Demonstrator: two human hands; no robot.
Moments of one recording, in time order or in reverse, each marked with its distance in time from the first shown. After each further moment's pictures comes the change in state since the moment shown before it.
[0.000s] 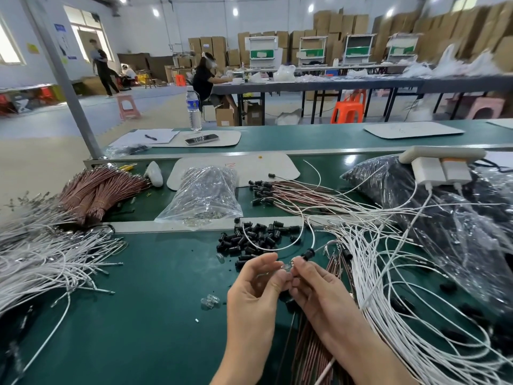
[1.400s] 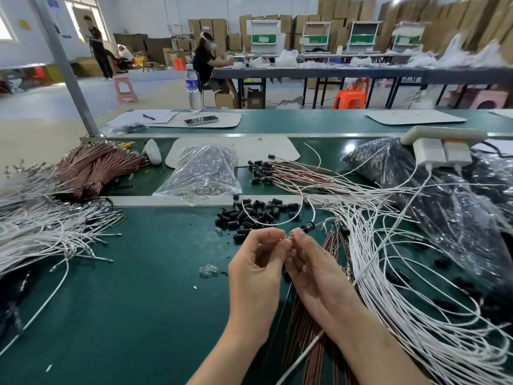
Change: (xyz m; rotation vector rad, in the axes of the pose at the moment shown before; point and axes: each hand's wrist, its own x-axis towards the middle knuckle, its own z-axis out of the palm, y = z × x) left_hand -0.009 -0.007 0.006 0.145 -0.010 0.162; right_hand -0.009 0.007 0.004 0.176 -0.026 -0.014
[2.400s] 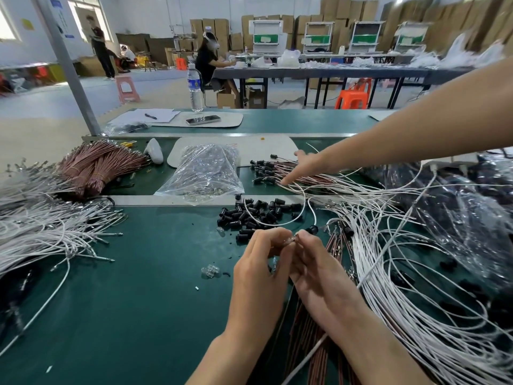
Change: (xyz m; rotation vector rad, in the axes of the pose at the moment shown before) left_hand 0.006 -0.015 -0.008 0.509 -0.035 0.427; right_hand 0.003 0.003 -0.008 -0.085 -0.025 -0.001
